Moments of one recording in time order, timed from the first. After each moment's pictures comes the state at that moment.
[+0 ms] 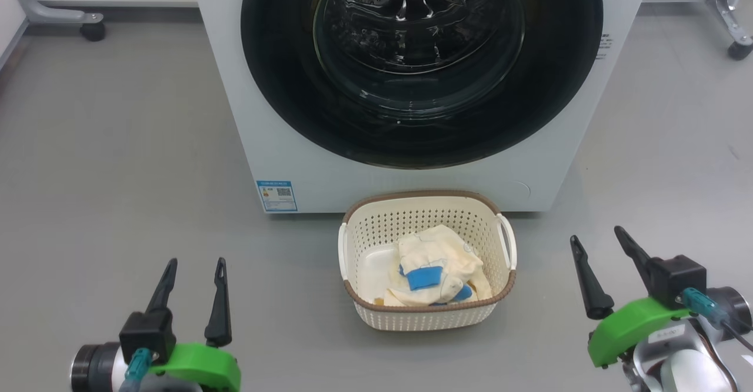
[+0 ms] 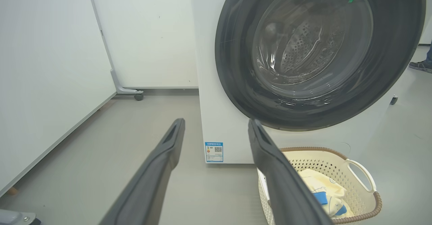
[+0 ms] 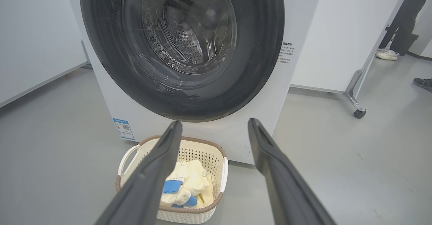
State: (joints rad) left arm -0.10 0.09 -0.13 0.31 -0.11 -0.06 -0.24; right arm -0.03 -0.04 -0.04 0.22 -0.03 0.13 -0.13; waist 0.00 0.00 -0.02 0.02
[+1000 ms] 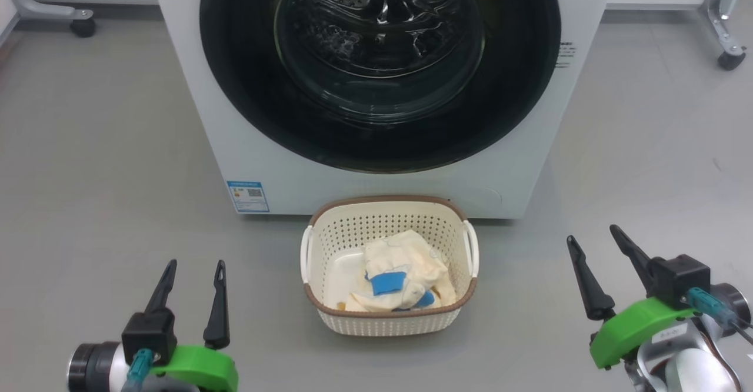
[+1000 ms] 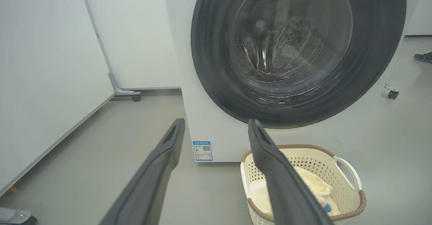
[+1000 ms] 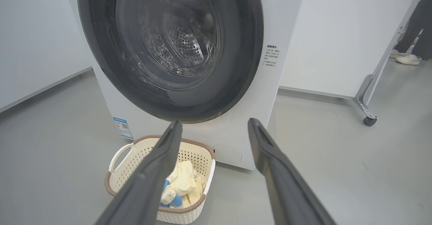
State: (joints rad) left arm -0.11 0.12 -0.16 0.31 -0.11 -0.04 -0.24; right arm -0.03 -0.03 -0.07 0.22 -0.02 0.13 -0.14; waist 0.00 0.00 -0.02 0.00
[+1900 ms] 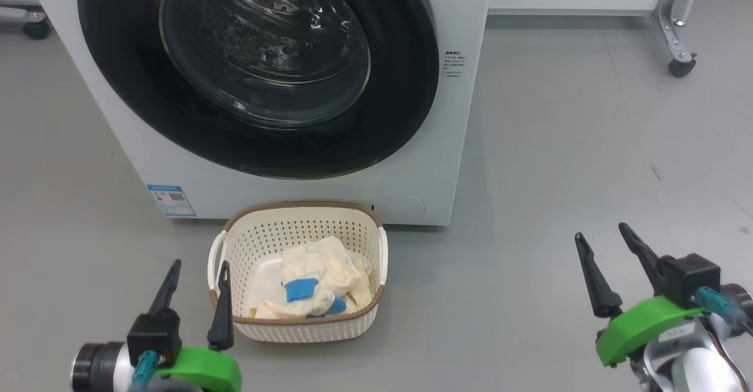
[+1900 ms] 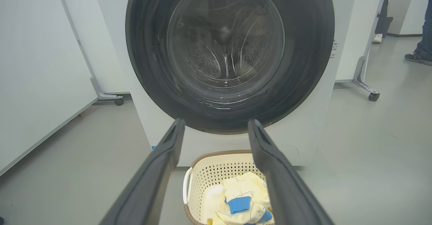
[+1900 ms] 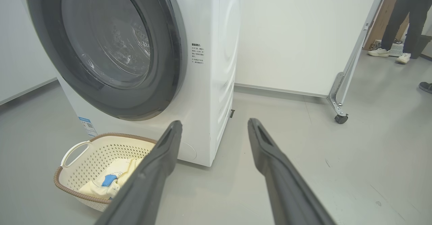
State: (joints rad) left arm -0.11 0.13 -0.19 0.31 -0.12 -0.03 -0.25; right arm -0.03 -0.04 -0.08 0.21 -0.01 0.13 -0.14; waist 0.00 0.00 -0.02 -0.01
